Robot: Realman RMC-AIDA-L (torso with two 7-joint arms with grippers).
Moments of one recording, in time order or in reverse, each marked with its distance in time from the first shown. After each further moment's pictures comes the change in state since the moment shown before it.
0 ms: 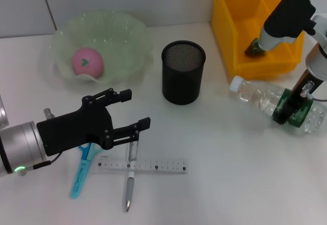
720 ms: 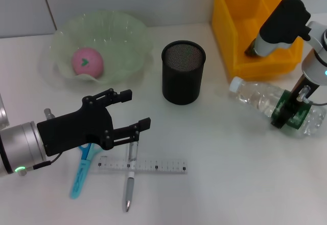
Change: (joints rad) left arm 0.000 0.000 0.002 0.000 0.000 0.000 0.000; right arm 0.011 0.004 -0.013 0.053 0.000 0.035 0.005
